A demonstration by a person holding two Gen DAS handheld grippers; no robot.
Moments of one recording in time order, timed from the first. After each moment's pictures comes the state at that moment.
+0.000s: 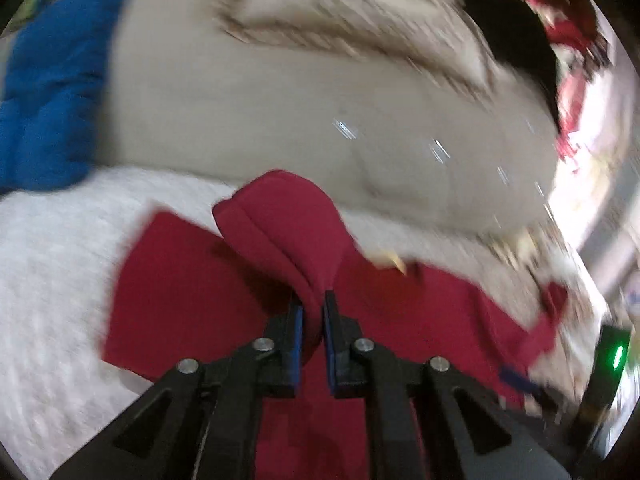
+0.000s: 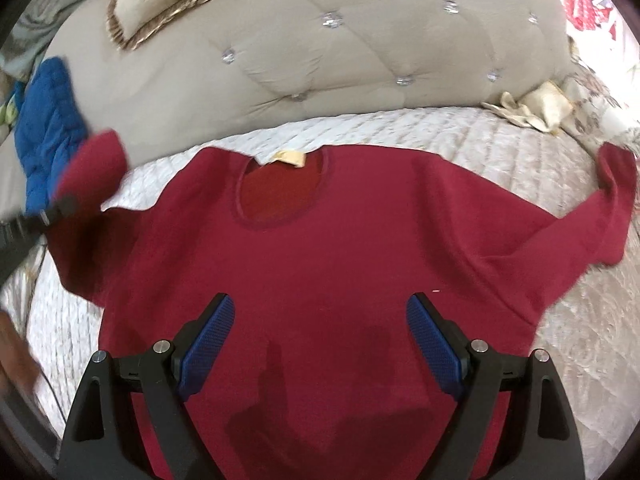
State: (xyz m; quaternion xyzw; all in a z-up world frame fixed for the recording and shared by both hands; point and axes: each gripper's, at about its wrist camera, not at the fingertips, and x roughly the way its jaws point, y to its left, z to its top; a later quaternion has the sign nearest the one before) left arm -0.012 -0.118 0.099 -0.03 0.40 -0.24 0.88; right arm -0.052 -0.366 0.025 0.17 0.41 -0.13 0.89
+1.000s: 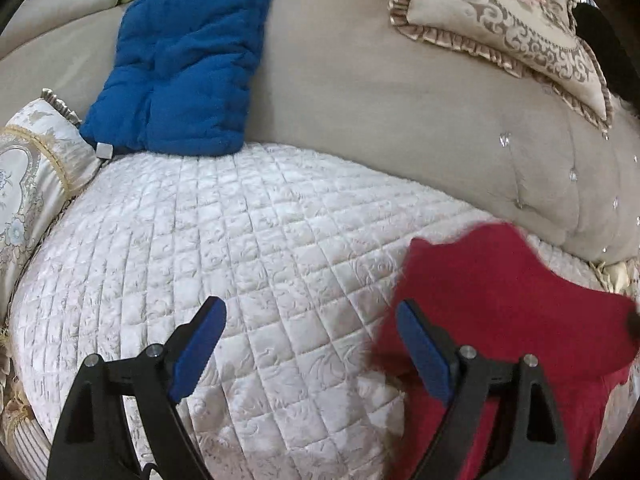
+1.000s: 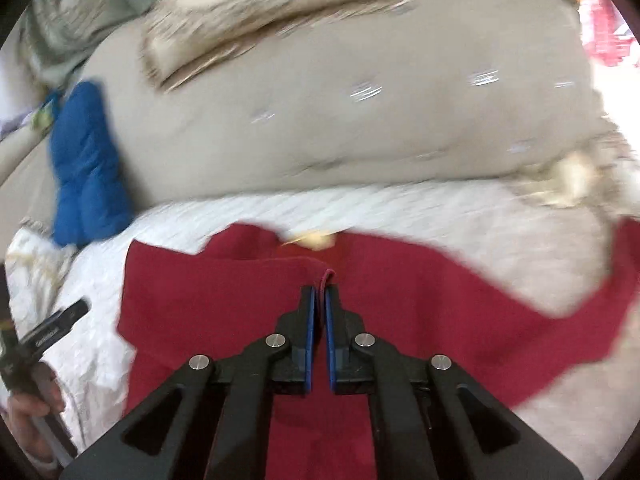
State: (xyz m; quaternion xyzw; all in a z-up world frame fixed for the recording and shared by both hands) left arm 0.003 0.016 0.093 -0.02 0.40 -0.02 0.91; right arm -0.047 -0.401 0.078 0.13 0.35 -0.10 0.92
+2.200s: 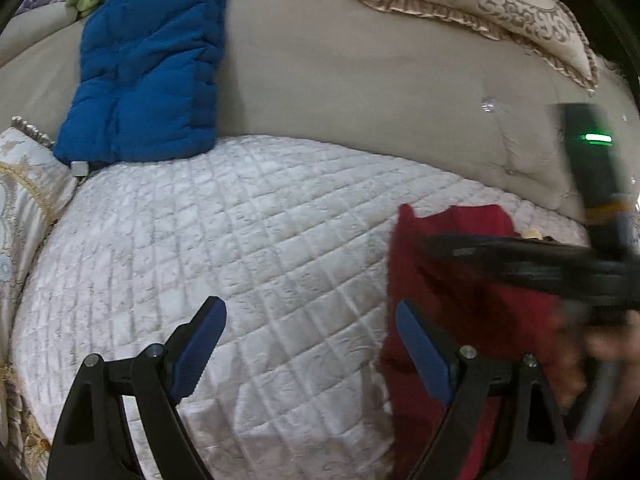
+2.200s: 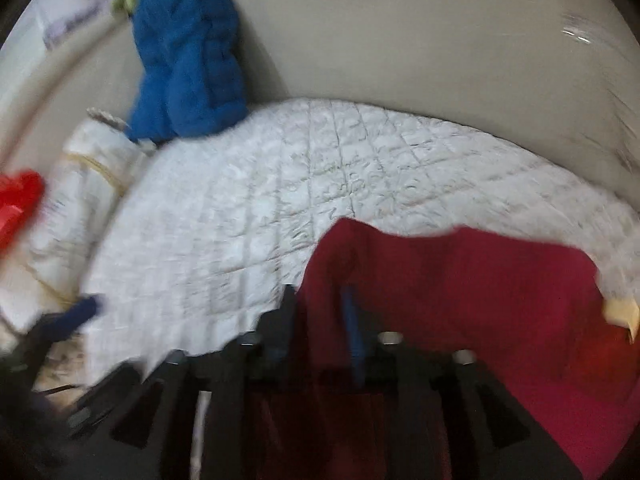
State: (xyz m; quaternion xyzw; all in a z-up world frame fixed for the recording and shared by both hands) left arm 0.018 -0.006 0.088 0.02 0.42 -0.07 0.90; right arm 0.141 -0.234 0.007 0.10 0.46 0.20 0.86
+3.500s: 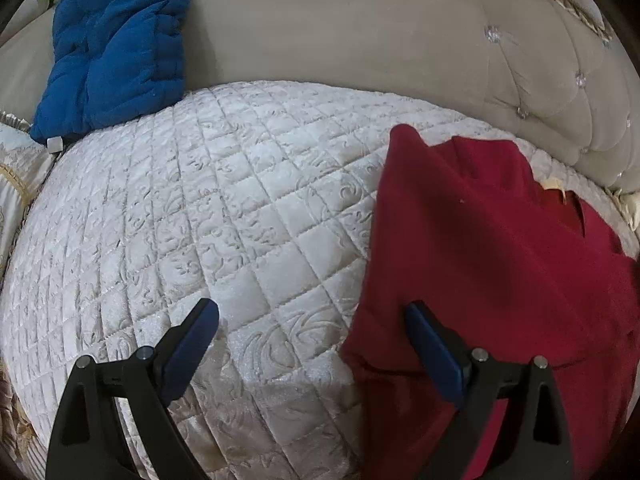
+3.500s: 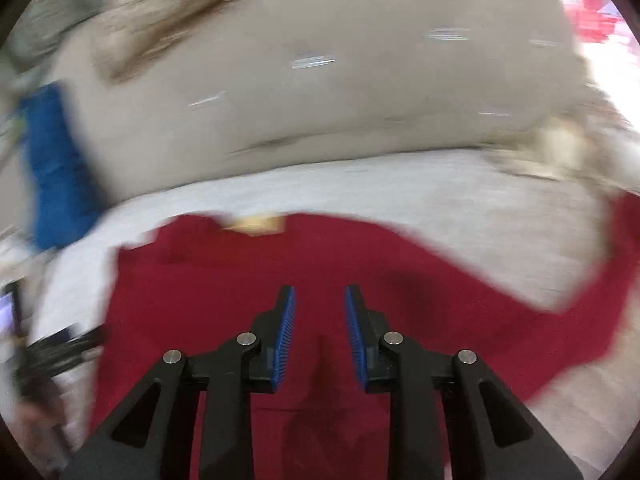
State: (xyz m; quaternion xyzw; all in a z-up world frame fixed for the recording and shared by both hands) left arm 0.034 -0.048 0.030 0.05 0.49 -0.05 0.87; right arm -0.007 -0.420 0.045 0.15 0.39 -0.05 0.91
